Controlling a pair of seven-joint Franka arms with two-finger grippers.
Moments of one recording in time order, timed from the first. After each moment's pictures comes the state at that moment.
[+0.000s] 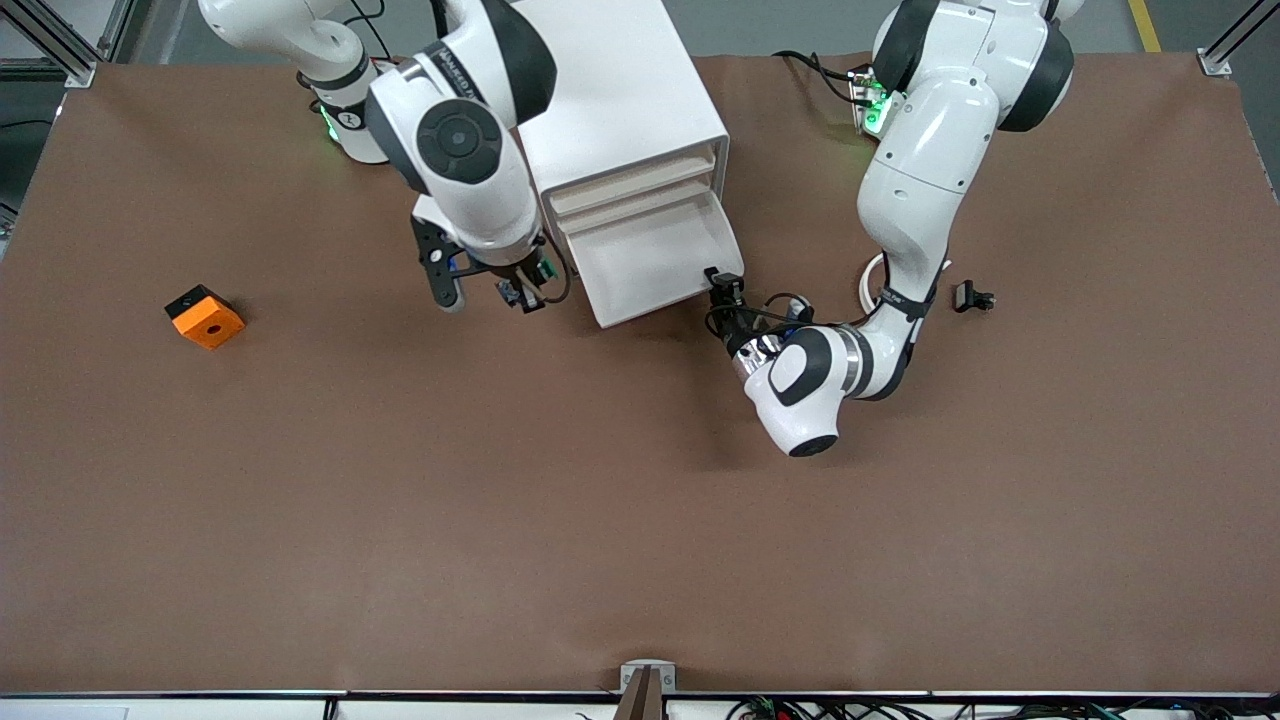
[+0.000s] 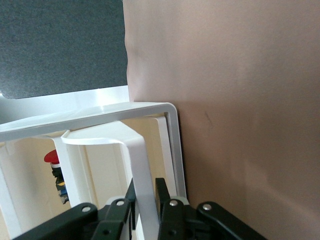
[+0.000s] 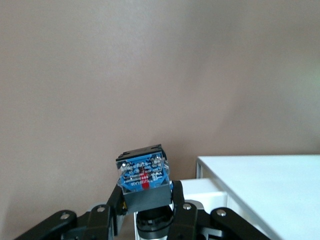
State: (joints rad) left arm -0.46 0.97 -0.01 -1.38 -0.80 1.35 -2.00; right arm 0.73 0.26 -0.07 -1.68 0.07 1.83 1.89
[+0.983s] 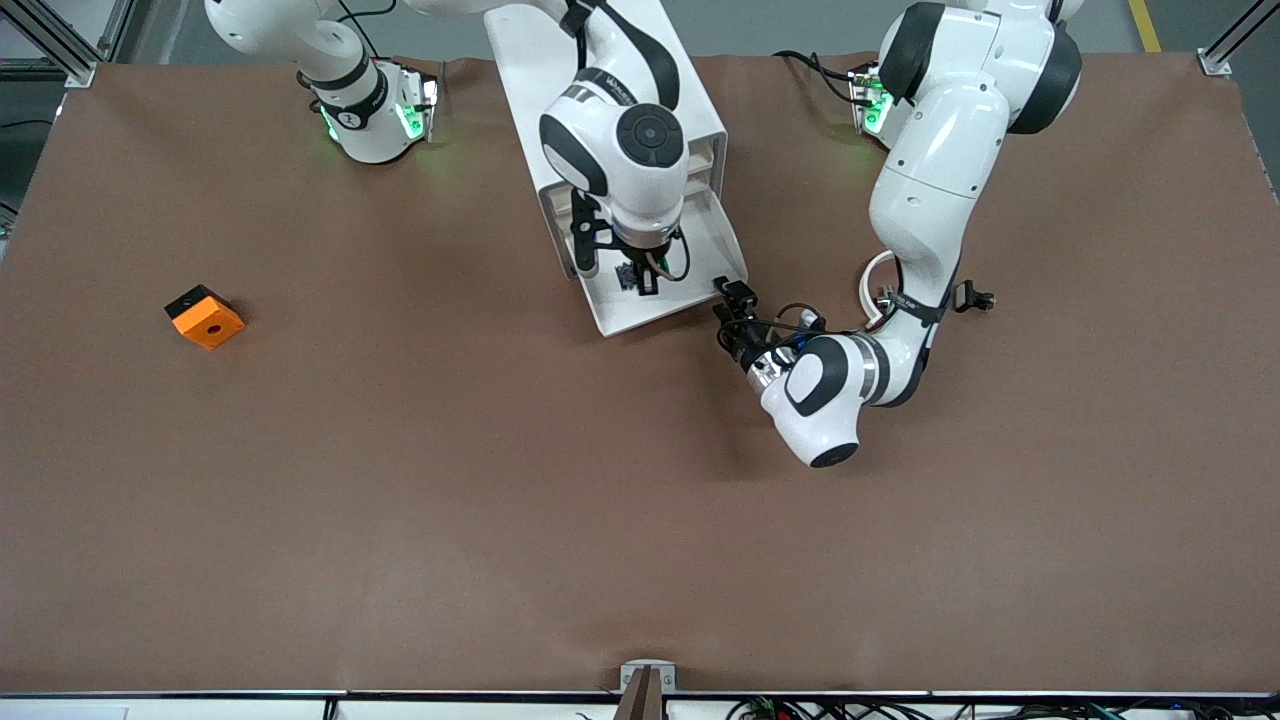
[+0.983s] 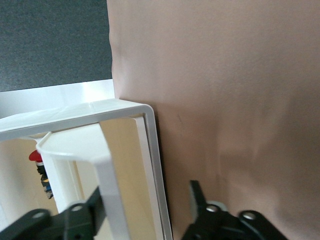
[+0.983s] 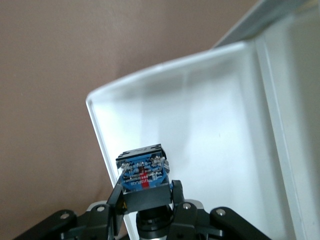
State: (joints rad) left arm -0.44 0.98 0.01 -1.38 -0.79 1.39 -1.99; right arm 0.98 0.52 -0.07 -1.57 0.07 2.02 2.37
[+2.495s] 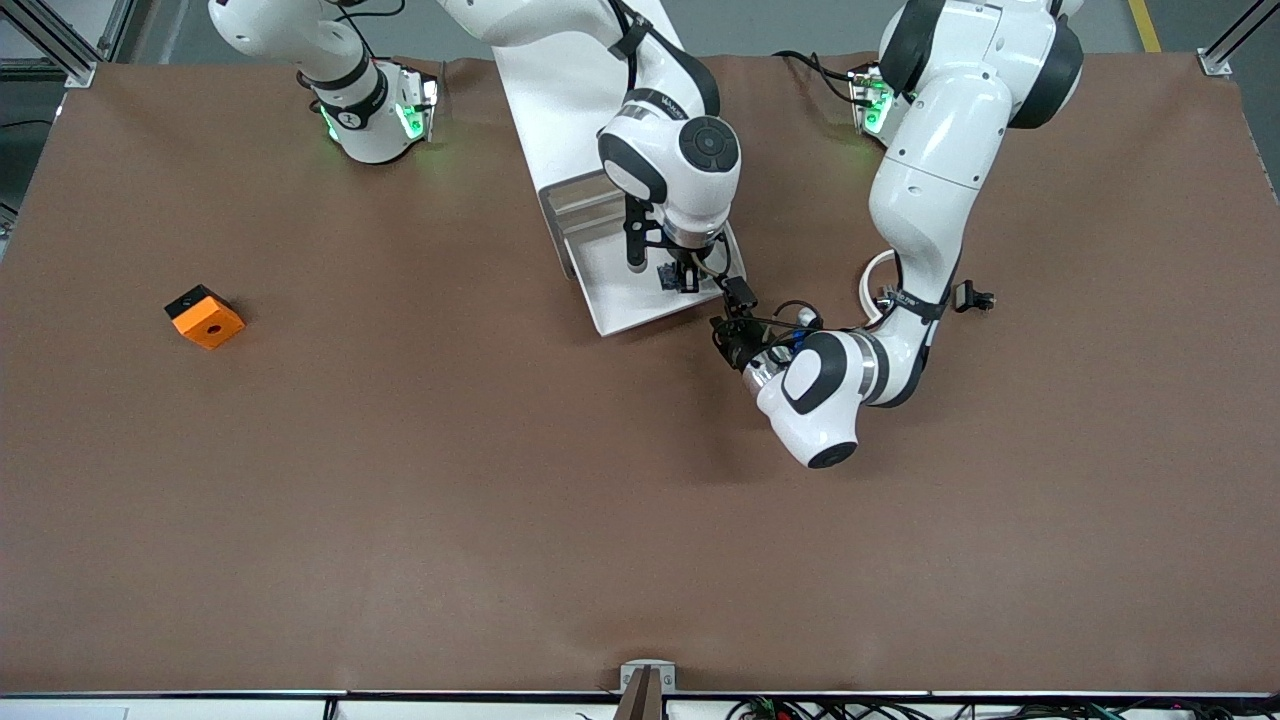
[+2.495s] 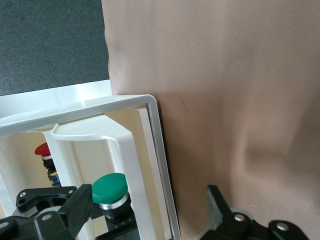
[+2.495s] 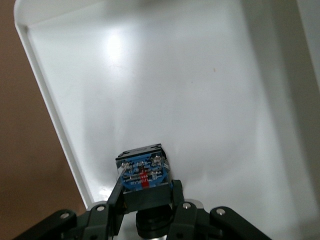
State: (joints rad) left arm -0.45 0.96 0.01 -1.36 -0.79 1.39 -1.98; right arm 1.05 0.68 -0.07 -1.47 0.07 2.09 2.50
